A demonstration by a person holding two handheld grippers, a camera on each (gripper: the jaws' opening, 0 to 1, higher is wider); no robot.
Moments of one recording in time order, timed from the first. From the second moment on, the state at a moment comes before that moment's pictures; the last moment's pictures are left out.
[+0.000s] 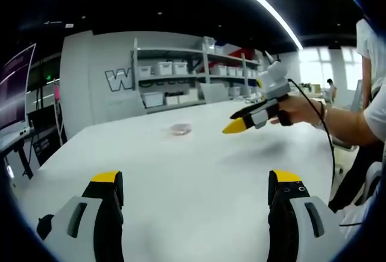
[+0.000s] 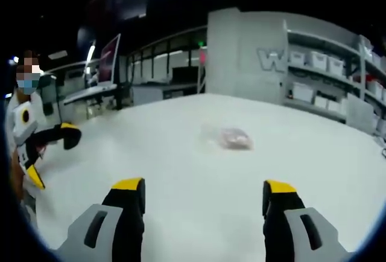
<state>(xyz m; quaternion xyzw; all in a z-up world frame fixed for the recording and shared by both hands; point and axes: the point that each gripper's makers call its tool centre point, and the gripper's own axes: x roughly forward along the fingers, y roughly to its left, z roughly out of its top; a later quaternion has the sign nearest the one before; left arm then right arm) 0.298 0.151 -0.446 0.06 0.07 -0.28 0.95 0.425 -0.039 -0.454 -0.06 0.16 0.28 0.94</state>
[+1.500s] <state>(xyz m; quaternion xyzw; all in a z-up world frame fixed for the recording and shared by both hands) 0.294 0.154 -0.444 0.07 0.07 -0.27 0.96 0.464 -0.043 -0.458 -0.08 0.17 0.26 0.95</state>
